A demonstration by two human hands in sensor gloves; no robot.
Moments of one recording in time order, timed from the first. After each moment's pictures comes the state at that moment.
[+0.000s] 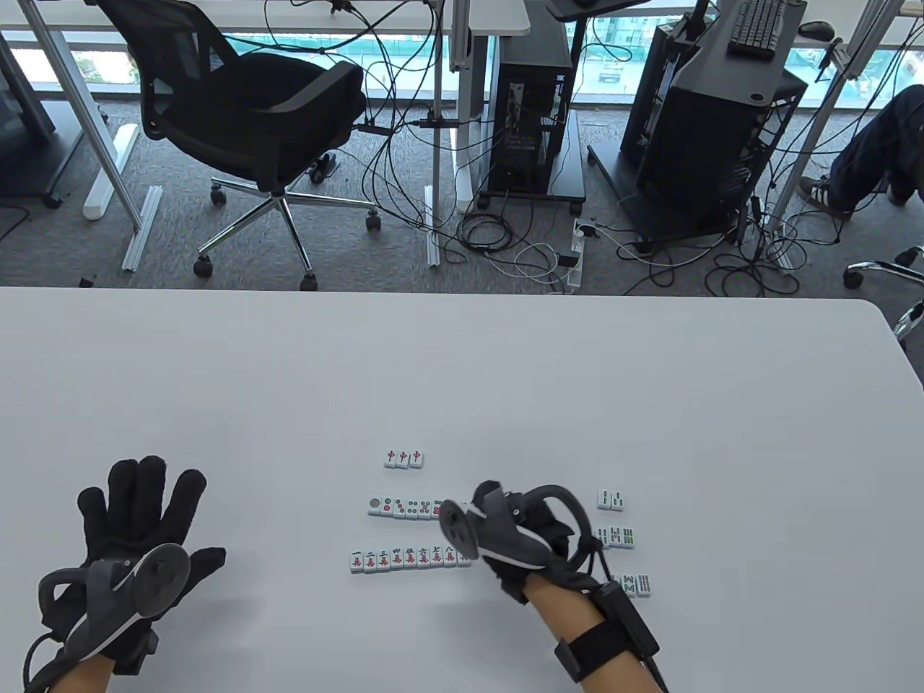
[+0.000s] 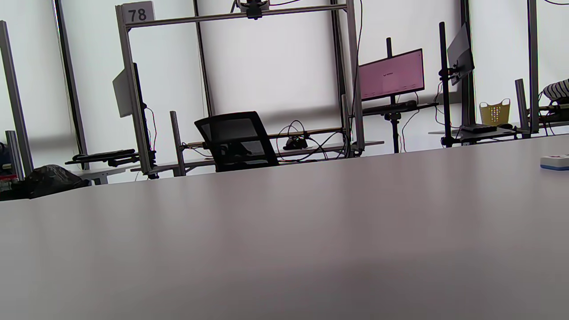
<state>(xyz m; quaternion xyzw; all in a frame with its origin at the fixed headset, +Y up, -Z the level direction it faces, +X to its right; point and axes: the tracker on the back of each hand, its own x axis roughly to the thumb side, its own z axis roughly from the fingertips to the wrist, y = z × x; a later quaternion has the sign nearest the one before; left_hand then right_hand) -0.346 -0.721 -0.219 0.09 0.03 -0.06 0.99 0.015 -0.705 -0.283 -0.24 0.01 -0.97 0.07</state>
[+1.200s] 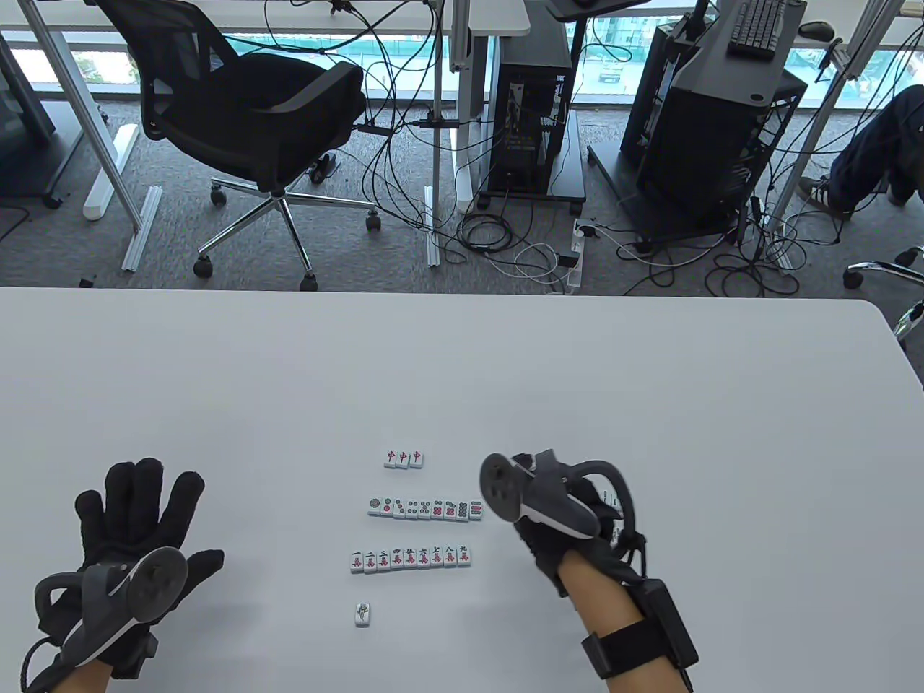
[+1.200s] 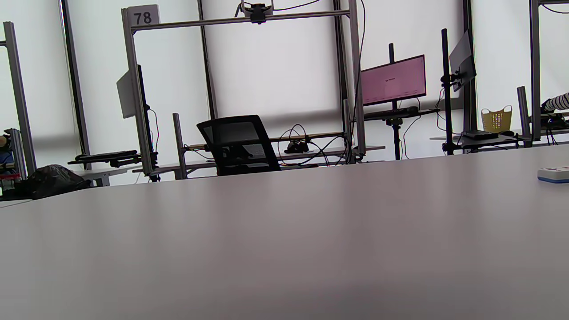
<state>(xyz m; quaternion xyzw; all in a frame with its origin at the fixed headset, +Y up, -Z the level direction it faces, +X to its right) -0.345 -0.712 -0.213 0.10 0.03 -0.05 0.99 0.108 -0.653 -0.325 -0.12 -0.04 -0.99 0.10</state>
